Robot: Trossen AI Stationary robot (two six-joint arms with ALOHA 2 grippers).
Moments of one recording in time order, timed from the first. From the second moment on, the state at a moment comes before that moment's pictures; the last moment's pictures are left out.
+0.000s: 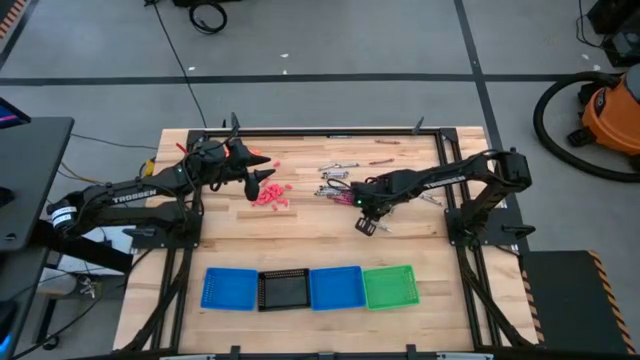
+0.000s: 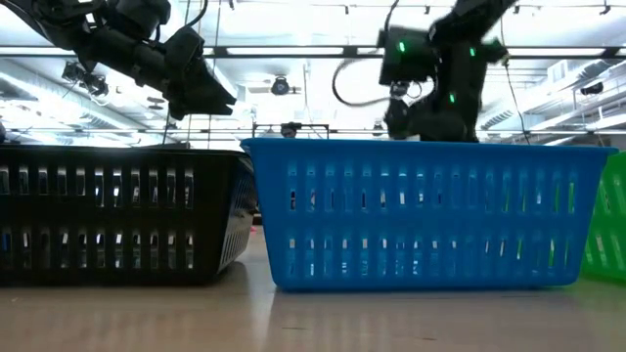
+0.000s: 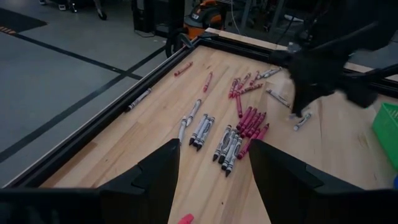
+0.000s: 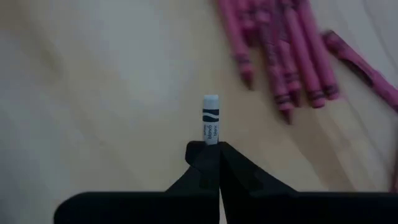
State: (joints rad) left arm 0.48 0.87 0.49 0.08 0.10 -0.06; right arm -0.07 1.62 1.00 -0.71 0.06 0.47
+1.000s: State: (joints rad) left arm 0.48 0.87 0.49 0.11 0.10 -0.06; right arm 0.57 1.62 1.07 -0.80 0.04 0.76
